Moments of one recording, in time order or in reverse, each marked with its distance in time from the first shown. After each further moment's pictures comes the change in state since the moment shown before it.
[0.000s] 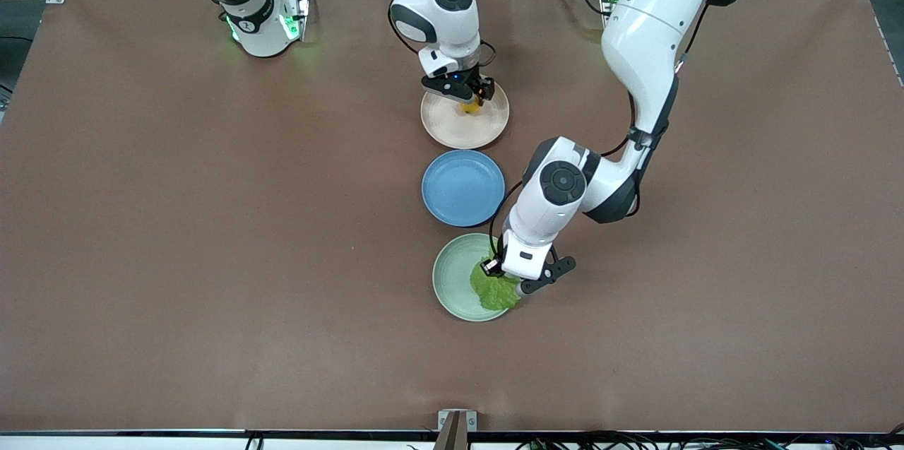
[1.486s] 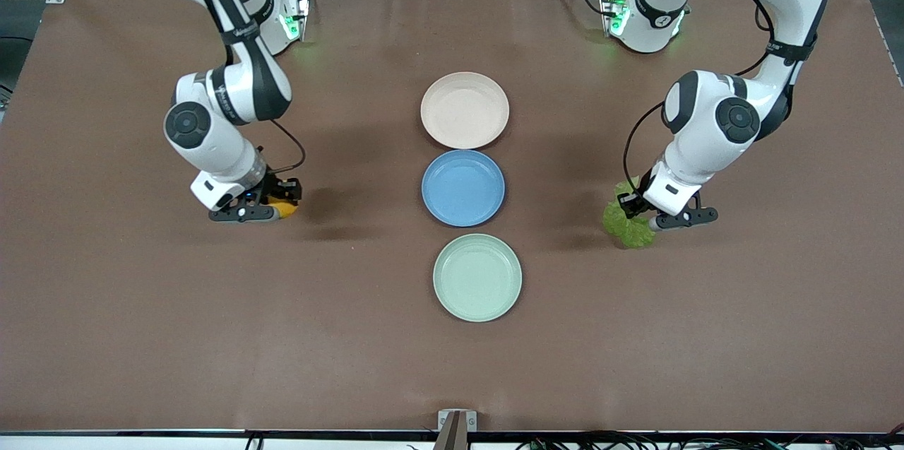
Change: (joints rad) left arm 0.506 -0.545 -0.162 -0.902 -0.019 0.164 0.752; right arm -0.828 -0.201 -0.116 -0.165 -0.015 -0.103 -1.424
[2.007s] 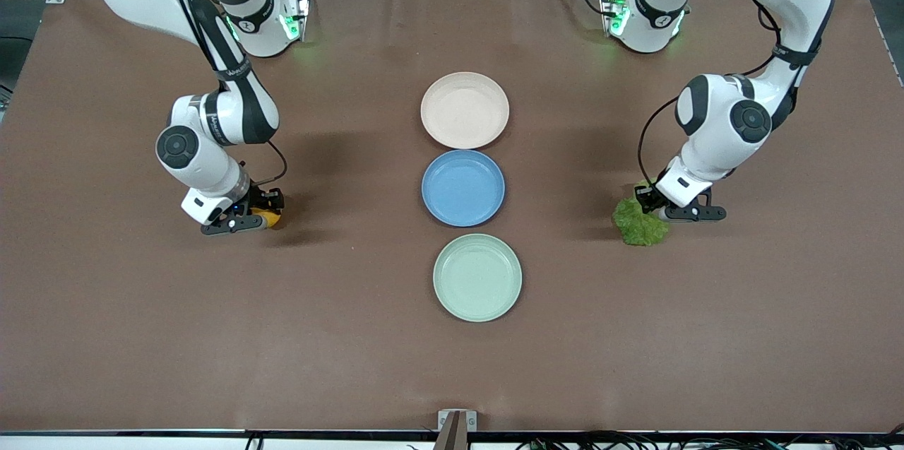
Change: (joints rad) left arm 0.088 0.037 0.000 -0.068 0.000 0.073 0.264; right arm -0.066 0.107 0.005 -0.011 0.000 0.105 -0.141
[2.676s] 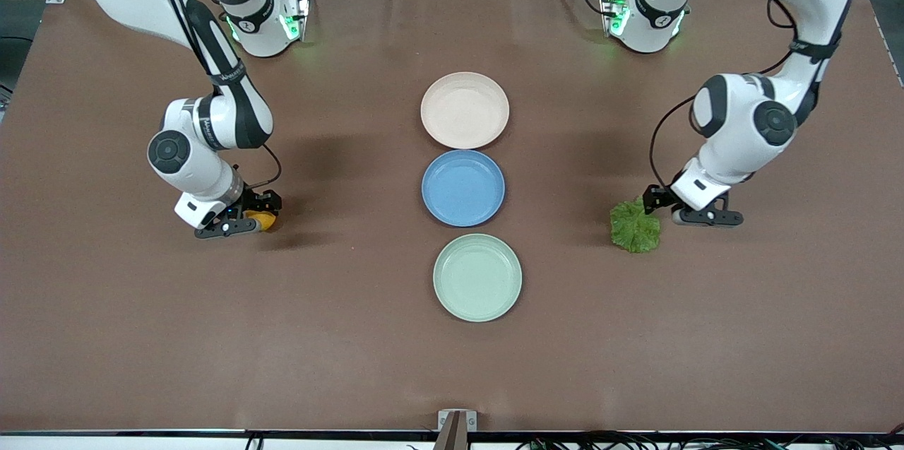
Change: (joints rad) left arm 0.048 -0.087 0.001 0.095 0.000 -0.228 0.030; right arm -0.024 0.000 0.003 0.085 0.001 -0.129 -0.030
